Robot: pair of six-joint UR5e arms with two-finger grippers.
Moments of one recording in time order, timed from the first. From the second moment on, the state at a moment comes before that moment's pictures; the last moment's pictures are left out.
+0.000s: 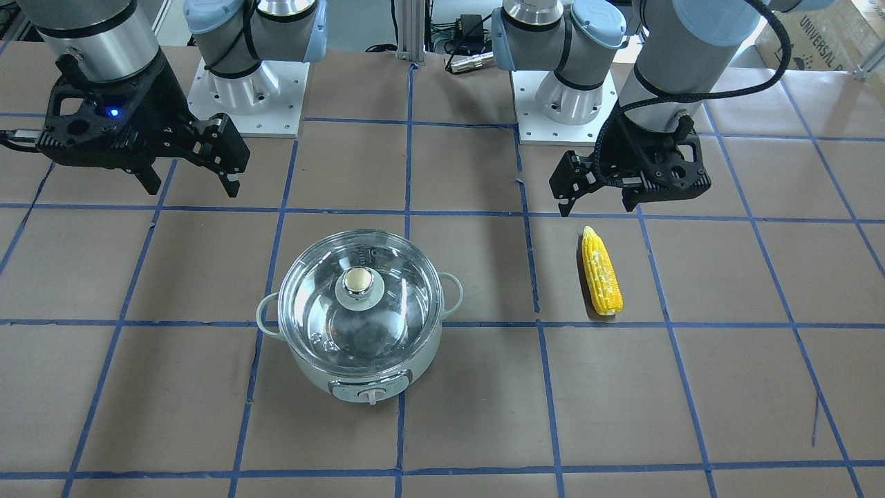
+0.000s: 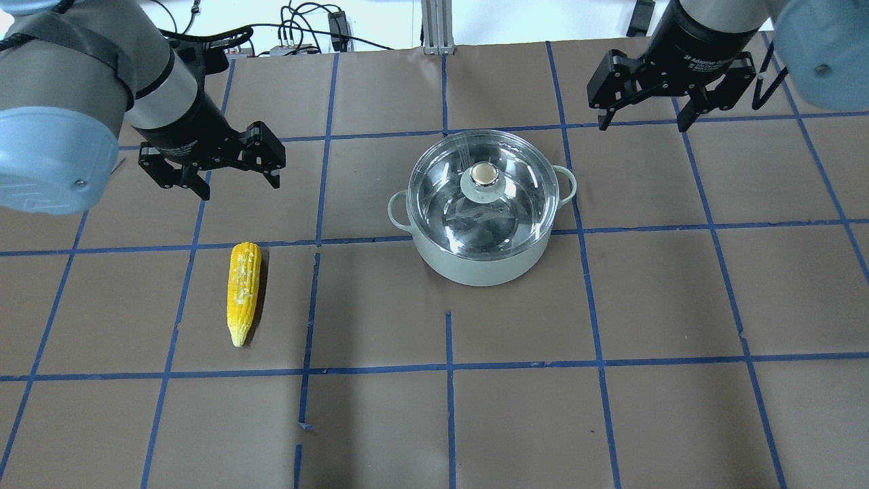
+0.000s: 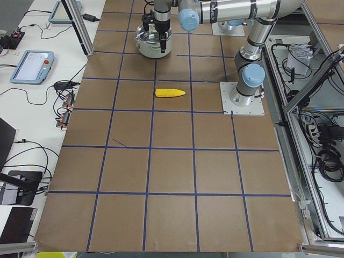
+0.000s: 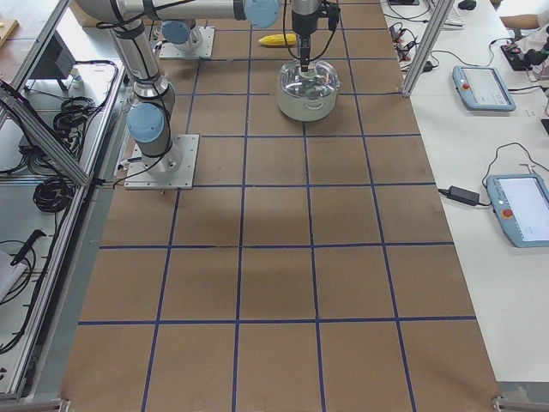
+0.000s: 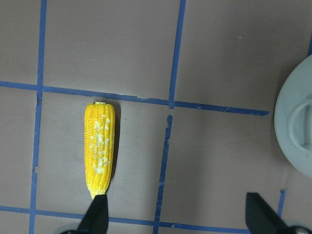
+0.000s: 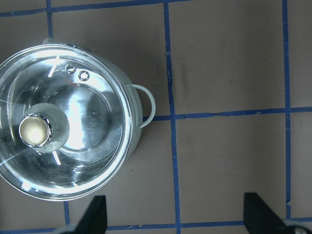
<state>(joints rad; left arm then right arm) -1.53 -1.56 -1.72 -1.40 1.55 -0.09 1.56 -1.55 1.53 -1.63 -1.53 0.04</state>
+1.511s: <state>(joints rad) -1.29 -1.59 -1.95 -1.15 1.55 0.21 1.77 -1.39 1.53 -1.80 -1.53 0.16</state>
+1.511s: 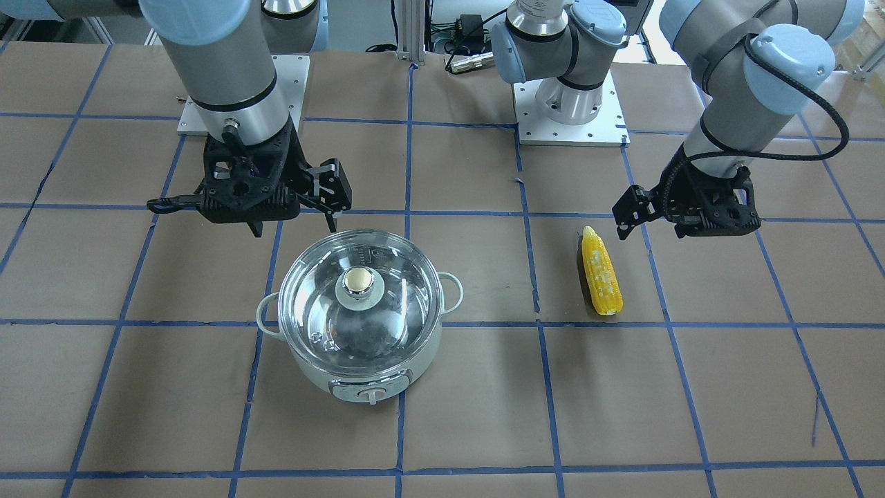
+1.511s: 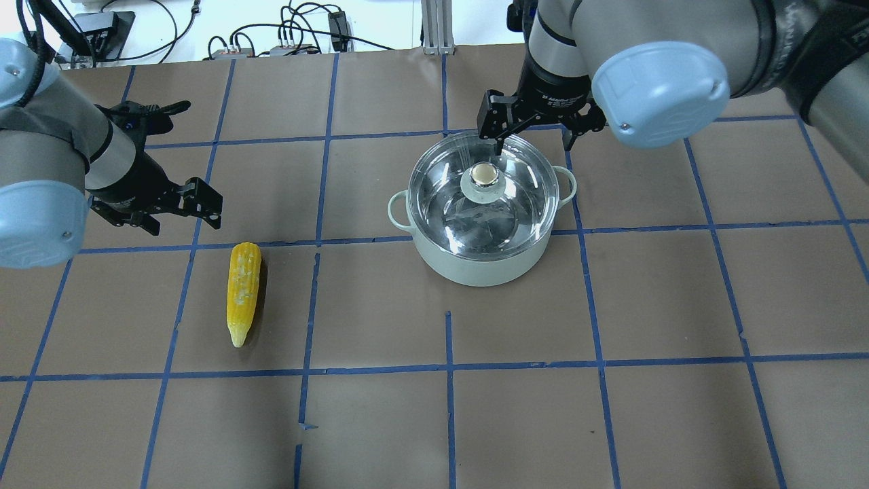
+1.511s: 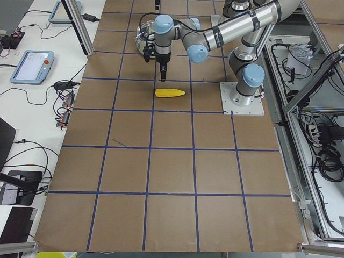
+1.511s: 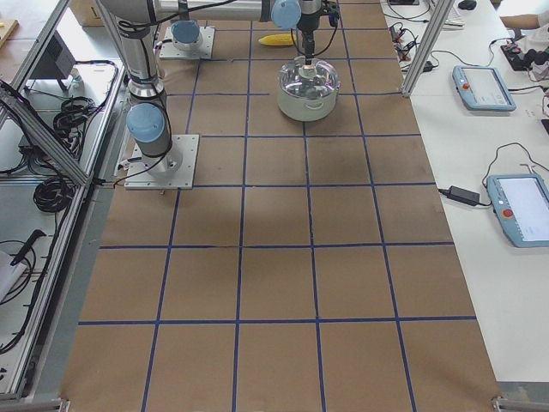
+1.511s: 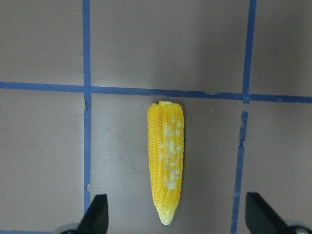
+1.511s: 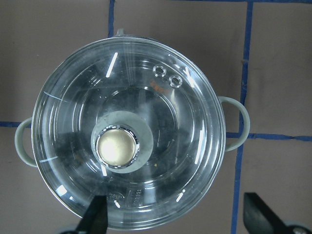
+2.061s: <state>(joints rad) -1.30 -1.63 -2.13 -0.90 1.55 0.09 1.82 -1.32 1.54 -1.90 -1.53 0.28</state>
